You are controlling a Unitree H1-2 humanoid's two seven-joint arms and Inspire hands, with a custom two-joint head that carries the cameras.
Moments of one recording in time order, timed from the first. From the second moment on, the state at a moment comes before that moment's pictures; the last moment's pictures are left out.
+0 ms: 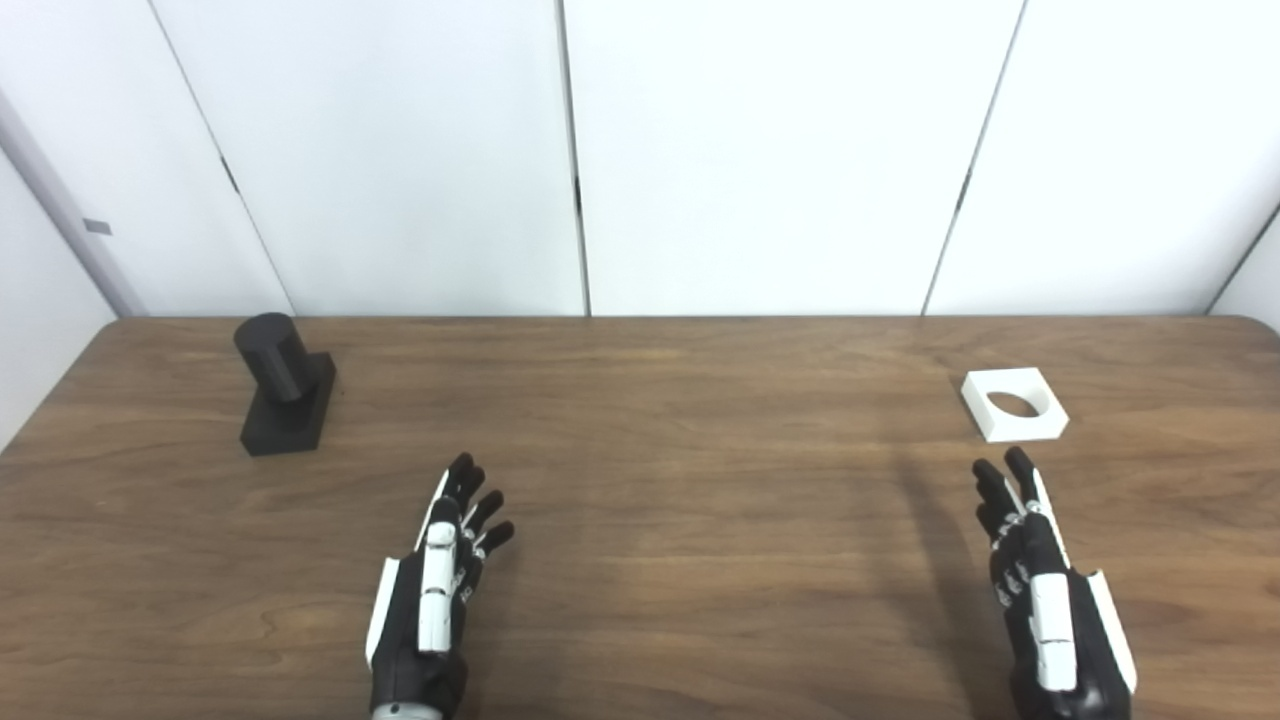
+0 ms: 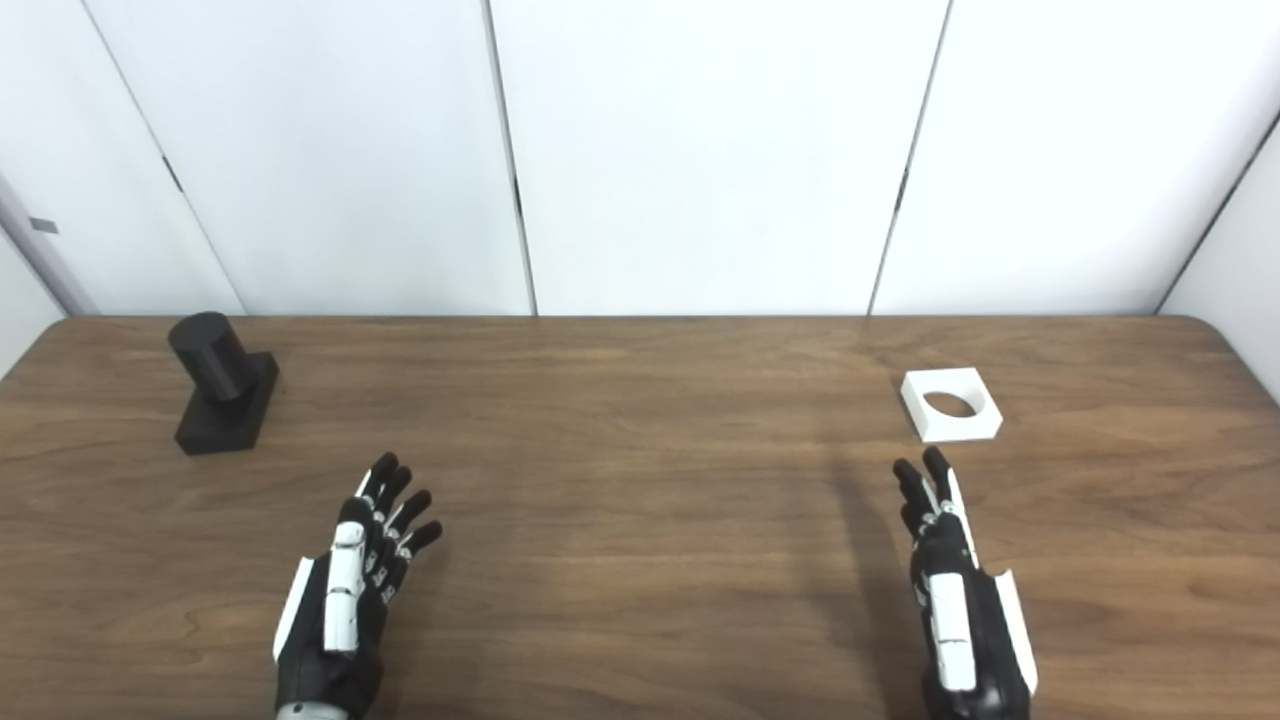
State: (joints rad) left arm 0.21 -0.15 0.09 -0.28 0.01 0.07 -0.13; right arm 0.26 -0.13 0.02 -0.23 0.09 -0.23 -0.09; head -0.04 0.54
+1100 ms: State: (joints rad) left arm 0.23 -0.15 0.08 -0.34 0.11 0.07 -0.12; right arm 0.29 -0.13 0.01 -0.25 0.13 -0.20 -0.08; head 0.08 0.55
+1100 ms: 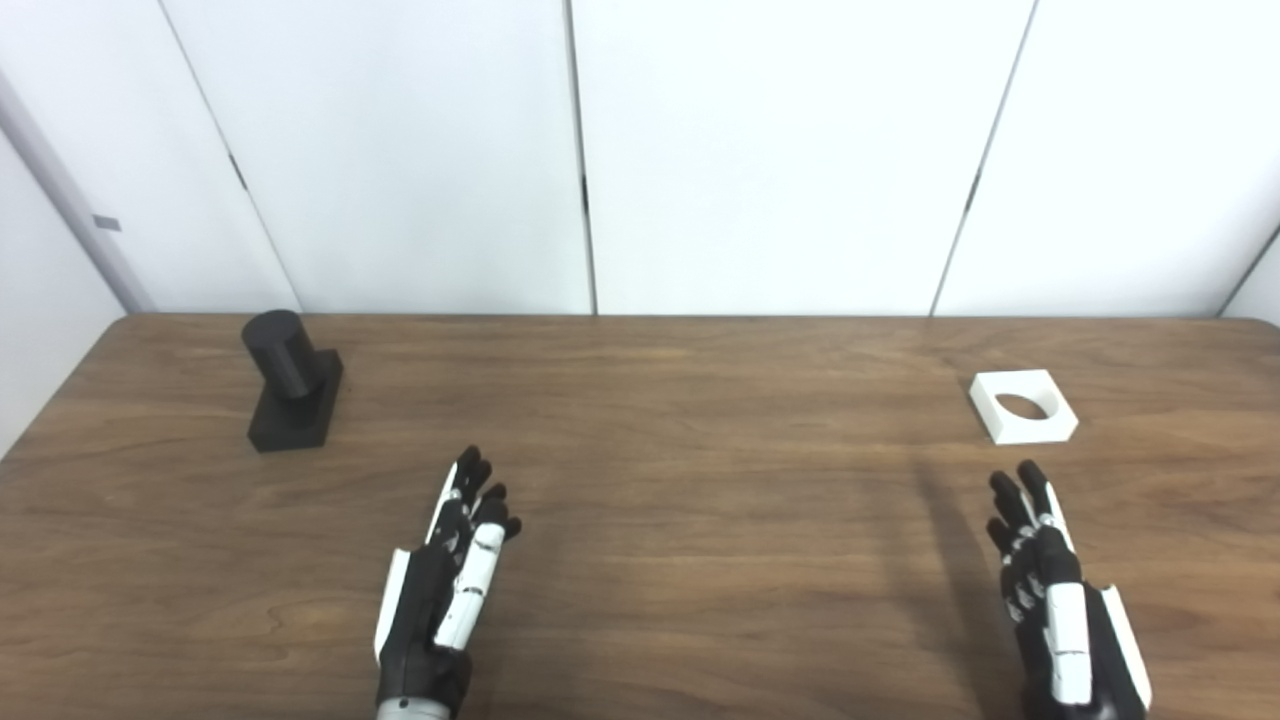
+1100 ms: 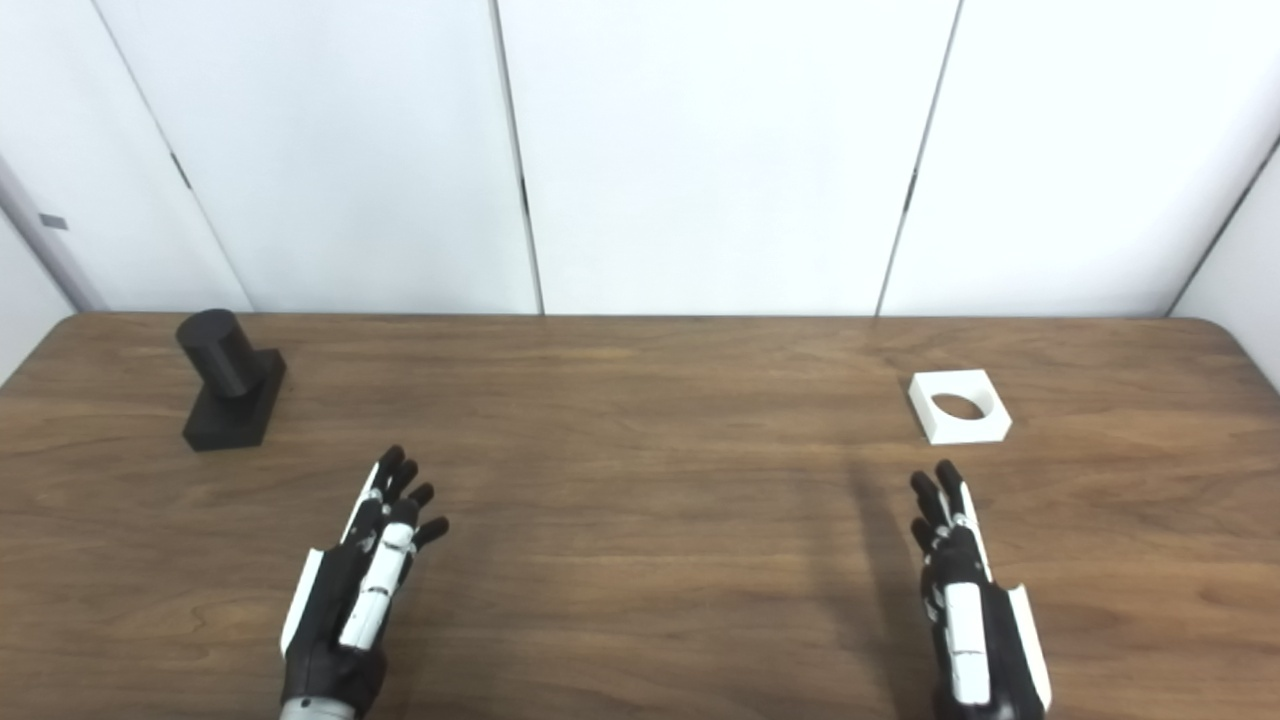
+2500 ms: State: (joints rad) left arm -0.06 0.19 0.17 -0.25 0.81 0.37 0.08; right arm 0.29 -0.14 -0.05 -0.20 0.19 -0.29 -0.02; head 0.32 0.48
